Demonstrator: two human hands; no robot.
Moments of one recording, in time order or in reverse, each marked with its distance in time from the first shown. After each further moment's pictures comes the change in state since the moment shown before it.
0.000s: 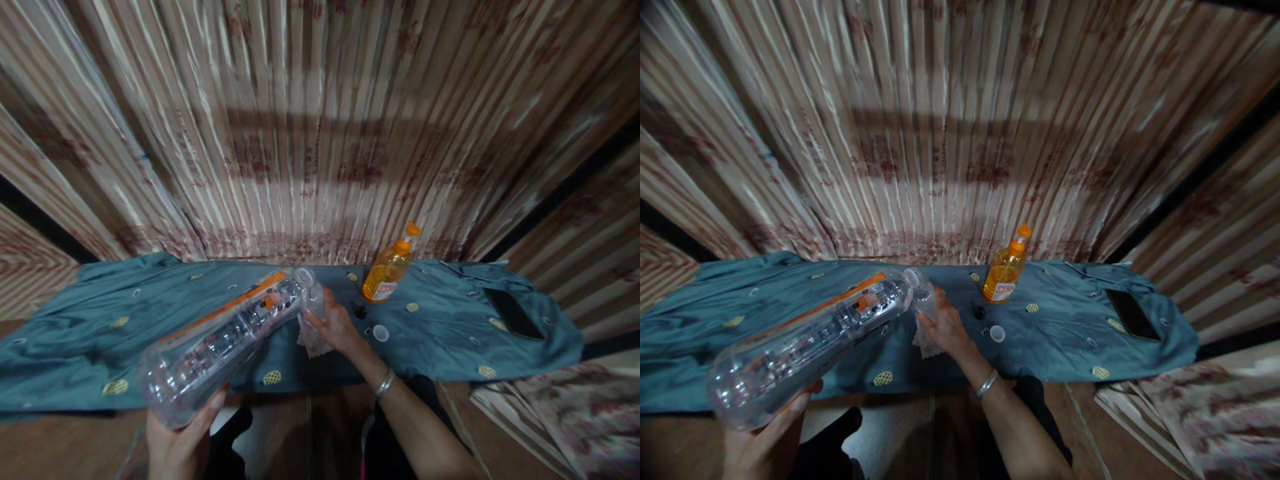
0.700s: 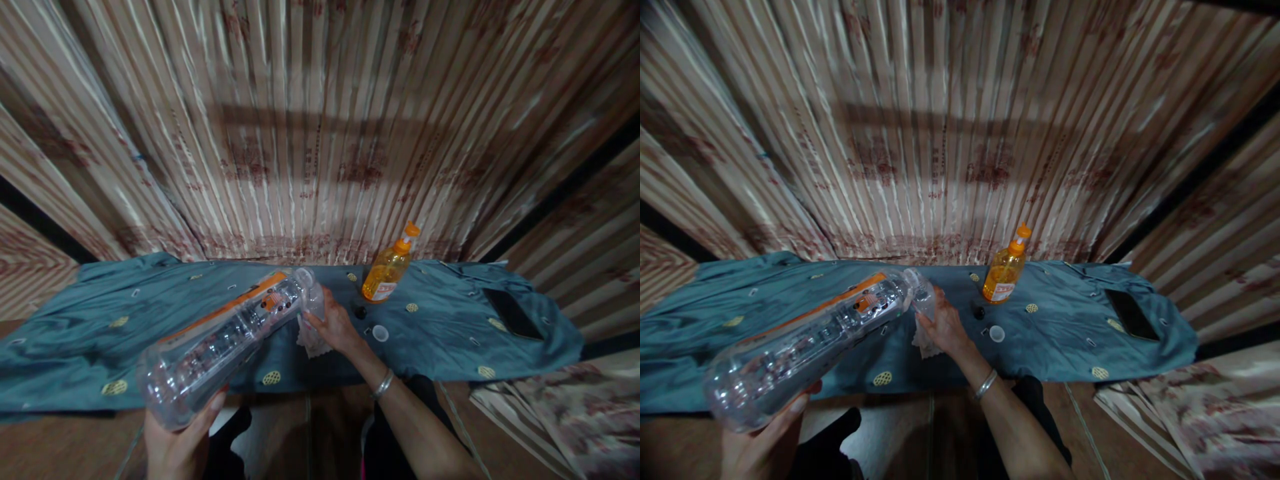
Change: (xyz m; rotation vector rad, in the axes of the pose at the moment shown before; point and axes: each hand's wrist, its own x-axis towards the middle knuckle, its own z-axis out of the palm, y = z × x) left_hand 0.001 -0.005 -0.008 0.030 -0.024 -0.004; right_hand -0.001 0.005 0.003 -0.005 0.022 -0.042
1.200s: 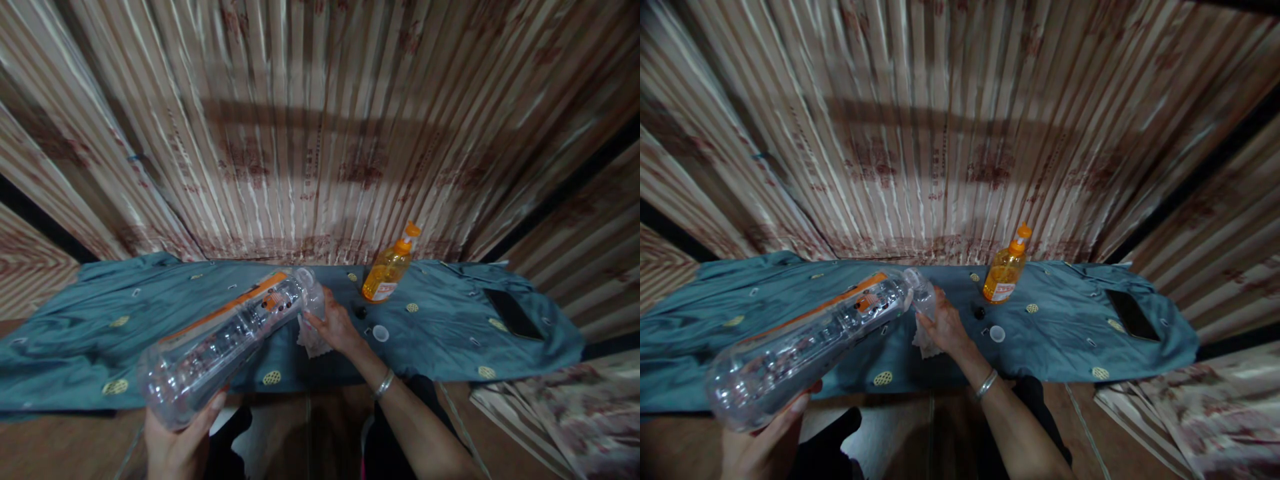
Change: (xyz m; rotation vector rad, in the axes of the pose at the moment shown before) left_hand 0.006 -0.006 -0.004 0.013 0.005 0.039; right_hand 0.000 0.005 0.002 0.026 -0.005 -0.009
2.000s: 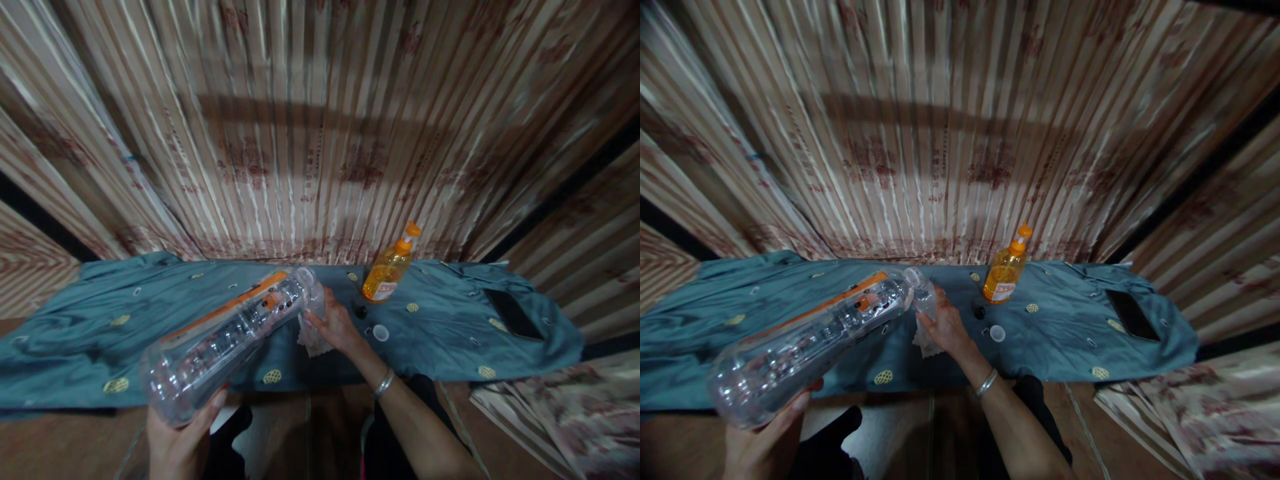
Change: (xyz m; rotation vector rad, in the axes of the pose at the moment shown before) left_hand -0.003 0.004 0.001 0.020 -0.020 -0.031; right_hand 0.001 -0.011 -0.006 -0.011 -0.037 0.051
